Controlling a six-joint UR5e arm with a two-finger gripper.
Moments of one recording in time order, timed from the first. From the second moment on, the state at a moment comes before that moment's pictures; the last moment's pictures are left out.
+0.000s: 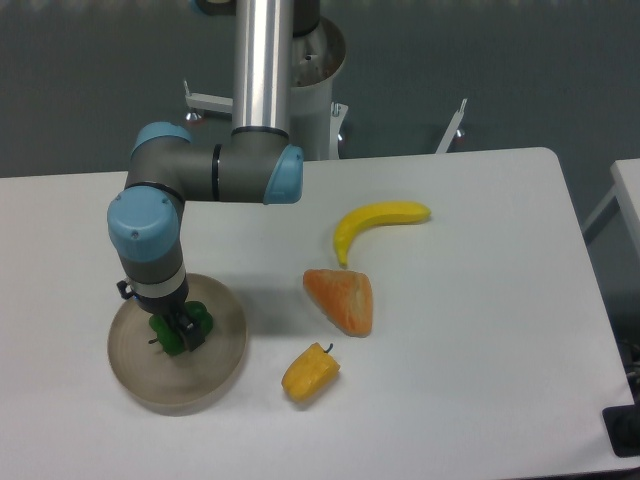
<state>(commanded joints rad) 1.80 -2.18 -1.37 -1.10 1.49 0.79</state>
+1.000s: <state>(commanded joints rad) 1.99 -1.97 -1.37 -1.16 1.56 0.89</state>
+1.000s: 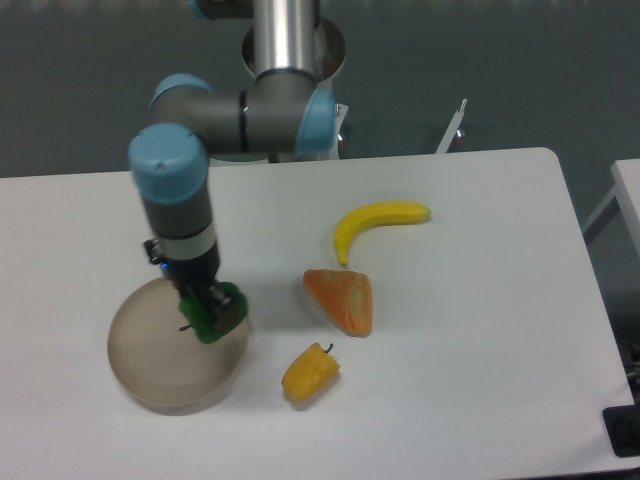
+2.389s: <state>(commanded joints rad) 2.42 -1.96 -1.39 -1.39 1.53 1.50</state>
